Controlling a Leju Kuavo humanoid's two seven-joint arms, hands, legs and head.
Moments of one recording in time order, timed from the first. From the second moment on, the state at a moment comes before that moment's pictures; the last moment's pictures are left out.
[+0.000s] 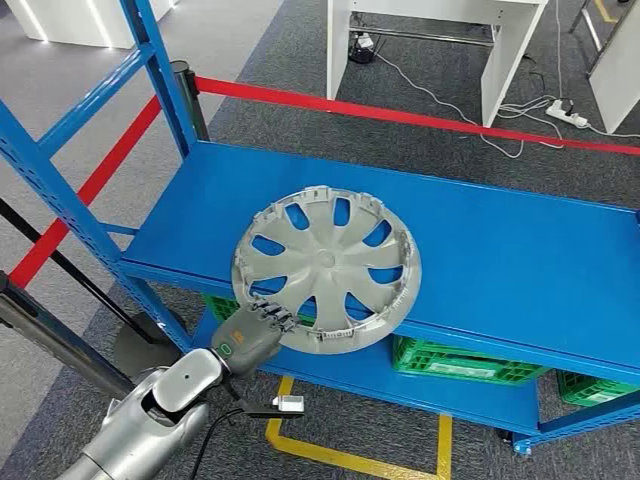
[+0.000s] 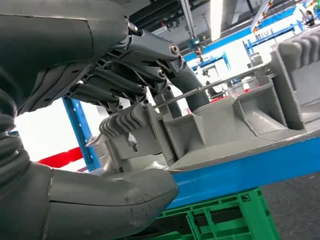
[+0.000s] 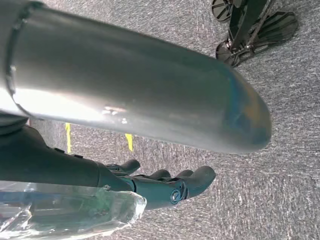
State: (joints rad) left arm -0.27 0.08 -0.81 -1.17 -1.33 0.27 -0.11; right arm 0.10 0.36 -1.56 -0.91 1.16 0.42 -0.12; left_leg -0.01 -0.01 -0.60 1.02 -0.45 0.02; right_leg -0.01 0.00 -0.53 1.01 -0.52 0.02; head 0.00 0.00
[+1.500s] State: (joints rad) left arm -0.33 0.06 -0.74 -1.40 -1.47 0.40 -0.01; right arm 0.12 0.36 -1.56 -0.93 1.14 0.45 -0.16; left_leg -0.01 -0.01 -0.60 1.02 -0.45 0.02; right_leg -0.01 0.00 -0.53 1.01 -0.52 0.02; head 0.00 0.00
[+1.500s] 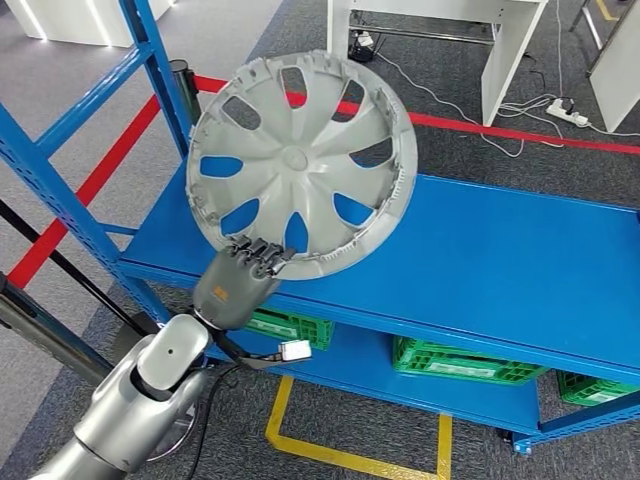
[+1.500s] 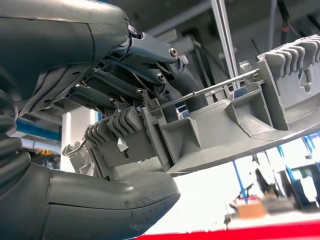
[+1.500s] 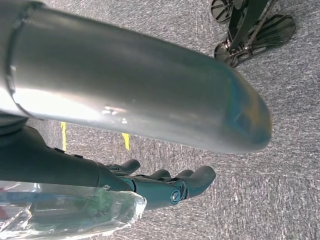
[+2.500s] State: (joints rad) left arm -0.35 0.03 -0.65 -1.49 -1.31 0.26 -0.01; right arm 0.12 0.36 -1.56 -0.93 1.14 0.45 -0.17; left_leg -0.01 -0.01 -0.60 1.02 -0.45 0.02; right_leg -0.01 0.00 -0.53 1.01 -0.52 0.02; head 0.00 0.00
